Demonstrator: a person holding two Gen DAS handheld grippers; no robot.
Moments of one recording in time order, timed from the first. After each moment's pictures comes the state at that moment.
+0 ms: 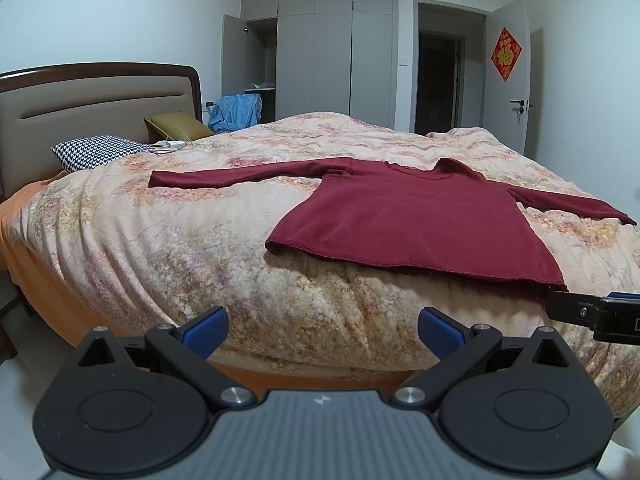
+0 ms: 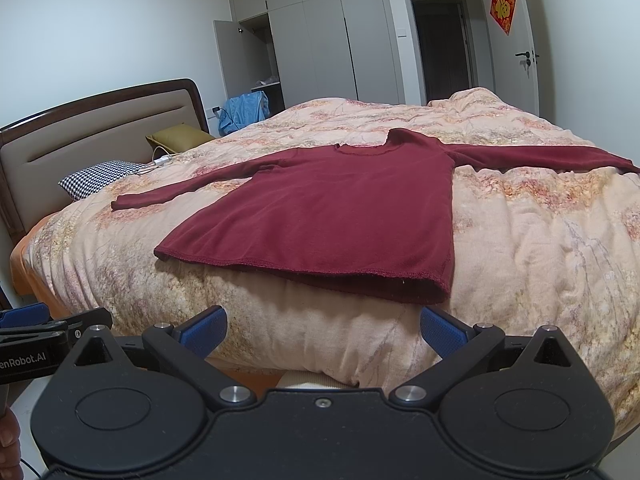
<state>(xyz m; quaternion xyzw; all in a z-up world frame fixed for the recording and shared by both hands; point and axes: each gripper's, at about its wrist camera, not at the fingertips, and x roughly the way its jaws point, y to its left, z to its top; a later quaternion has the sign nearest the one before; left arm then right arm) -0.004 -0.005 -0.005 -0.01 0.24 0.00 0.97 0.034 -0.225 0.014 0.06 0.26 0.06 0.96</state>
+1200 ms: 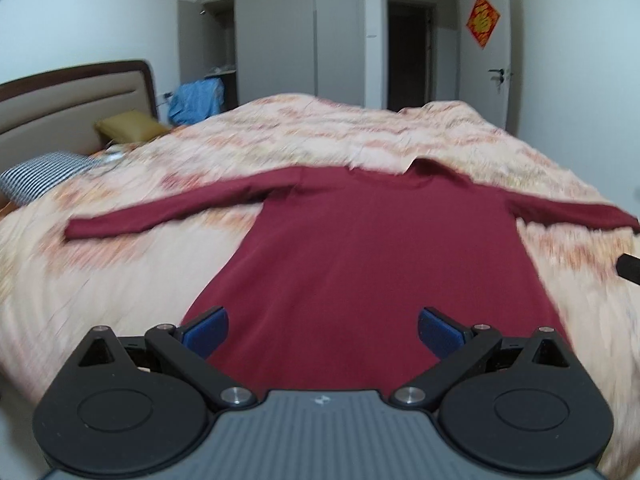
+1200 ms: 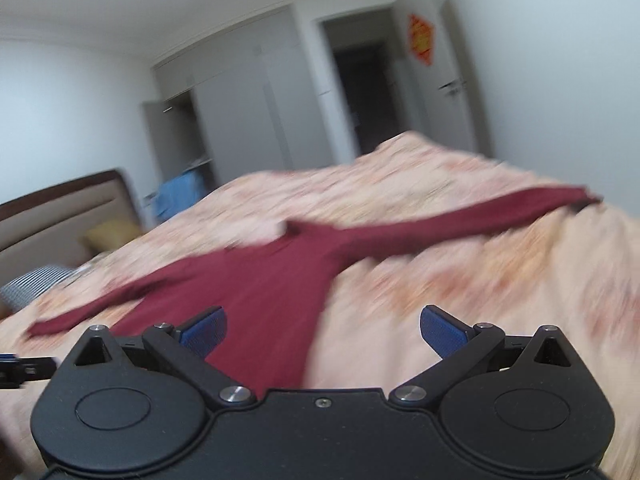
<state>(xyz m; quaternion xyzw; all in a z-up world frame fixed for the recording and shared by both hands) 0.189 -0.076 0.036 0.03 0.28 -0.04 0.96 0.182 -0.407 0.027 0.14 0.16 -0.06 0.97</state>
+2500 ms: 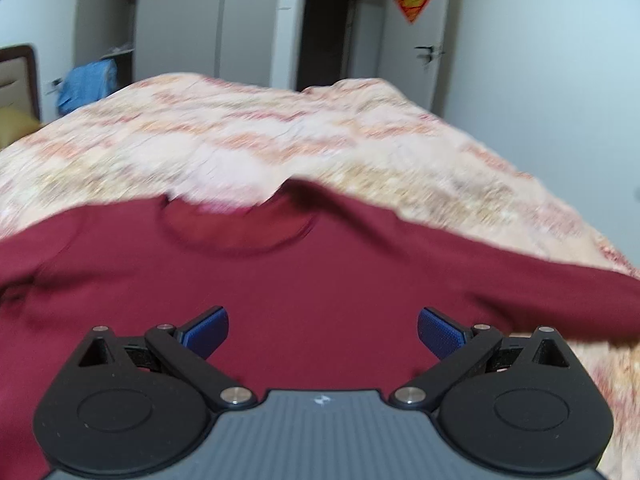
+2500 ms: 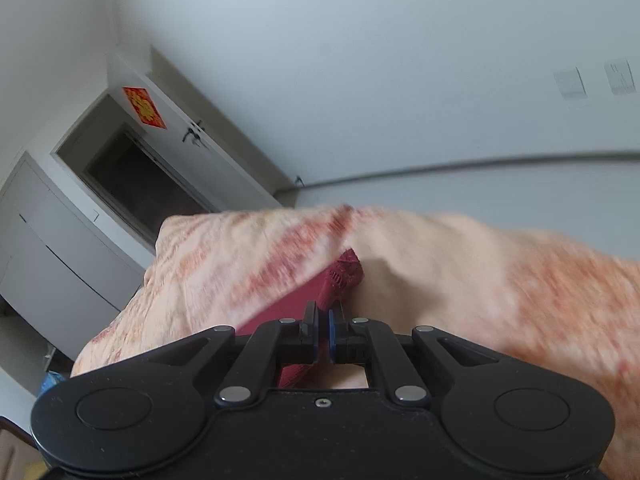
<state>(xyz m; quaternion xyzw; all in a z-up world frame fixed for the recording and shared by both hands) 0.473 -0.250 -0.011 0.01 0.31 -0.19 0.93 0.229 -0.712 -0.026 0.42 0.13 -0.32 0.84</state>
